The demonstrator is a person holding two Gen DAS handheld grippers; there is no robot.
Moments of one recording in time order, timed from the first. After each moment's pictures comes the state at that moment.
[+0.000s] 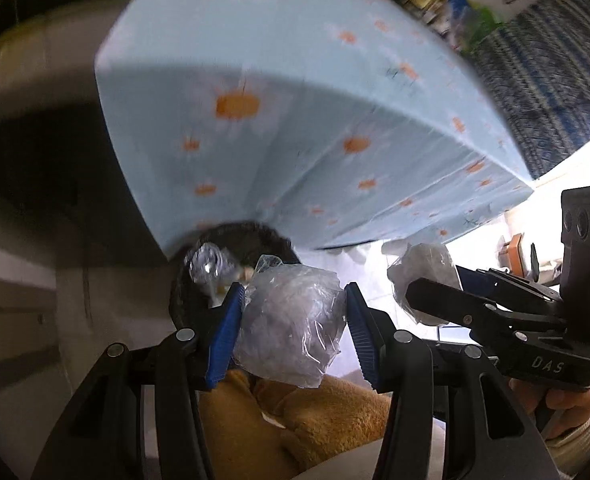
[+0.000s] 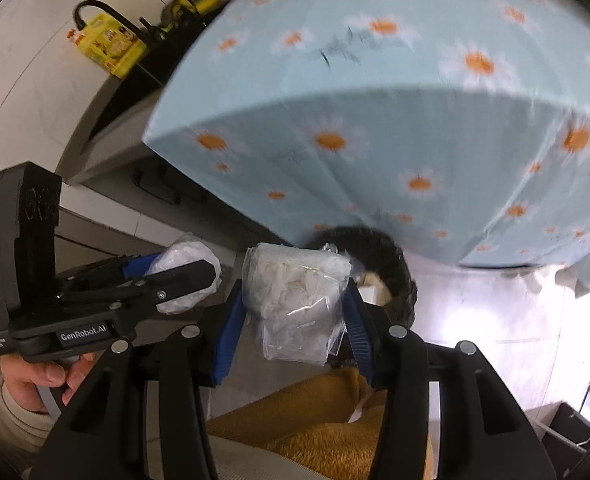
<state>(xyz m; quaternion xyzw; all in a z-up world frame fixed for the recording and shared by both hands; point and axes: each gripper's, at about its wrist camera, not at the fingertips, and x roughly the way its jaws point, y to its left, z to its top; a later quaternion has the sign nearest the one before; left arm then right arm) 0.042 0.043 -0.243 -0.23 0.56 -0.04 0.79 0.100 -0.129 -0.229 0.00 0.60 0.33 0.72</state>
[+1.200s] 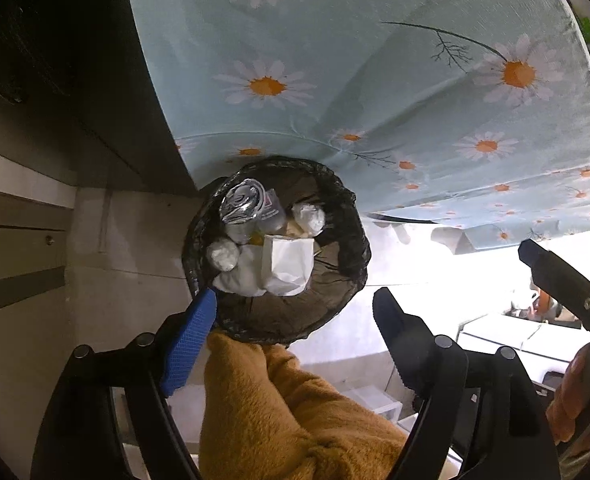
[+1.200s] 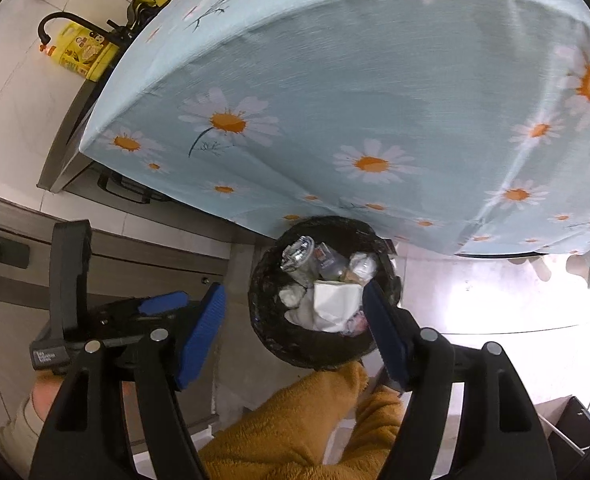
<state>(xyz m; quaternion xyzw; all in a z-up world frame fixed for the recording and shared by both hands) 0.049 0.038 -0.335 -0.27 0.64 0.06 0.72 0.142 -0.162 -0.283 0.02 0.63 0.33 0.70</state>
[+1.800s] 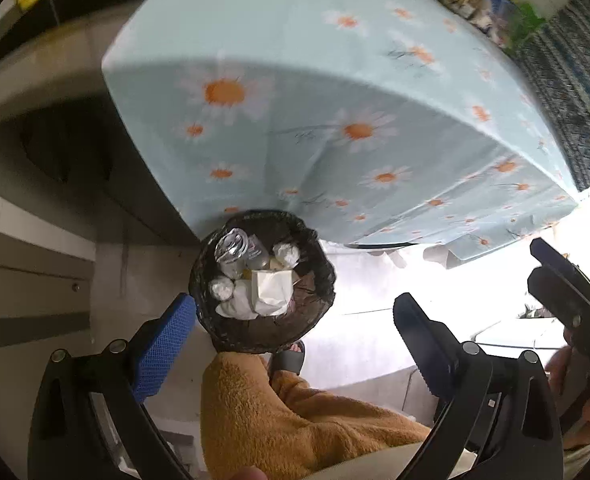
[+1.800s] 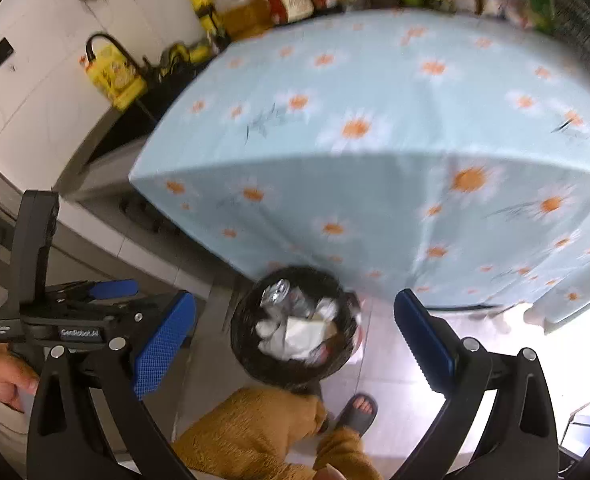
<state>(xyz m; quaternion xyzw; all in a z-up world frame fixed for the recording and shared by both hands) 0.044 -0.007 -0.215 -0.20 0.58 0.06 0.79 0.111 -0.219 -0.184 -0.01 0.51 0.33 0.80</state>
